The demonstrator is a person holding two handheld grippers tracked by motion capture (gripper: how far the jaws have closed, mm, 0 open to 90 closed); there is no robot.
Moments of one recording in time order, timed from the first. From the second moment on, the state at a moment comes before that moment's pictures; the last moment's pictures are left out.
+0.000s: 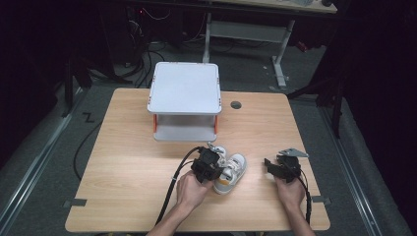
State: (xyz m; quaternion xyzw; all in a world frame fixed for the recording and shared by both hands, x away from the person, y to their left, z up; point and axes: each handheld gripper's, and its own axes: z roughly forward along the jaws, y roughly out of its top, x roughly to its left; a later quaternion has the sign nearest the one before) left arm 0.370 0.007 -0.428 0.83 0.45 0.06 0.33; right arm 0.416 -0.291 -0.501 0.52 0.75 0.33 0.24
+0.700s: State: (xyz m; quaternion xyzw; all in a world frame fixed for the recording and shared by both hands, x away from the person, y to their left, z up) left arm 0.355 0.033 -0.406 0.82 0.44 0.08 0.35; right arm 0.416 -0.291 -0.501 0.52 0.75 0.33 0.24
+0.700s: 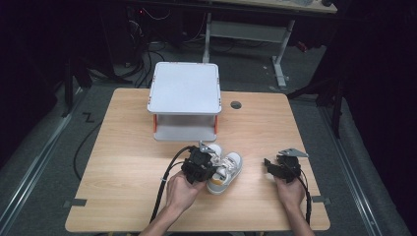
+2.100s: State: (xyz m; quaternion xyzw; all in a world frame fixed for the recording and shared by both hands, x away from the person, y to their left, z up) left arm 0.396 0.098 -0.396 0.78 0.50 0.16 0.34; right arm 0.416 -0.291 -0.501 0.52 0.76 0.33 0.23
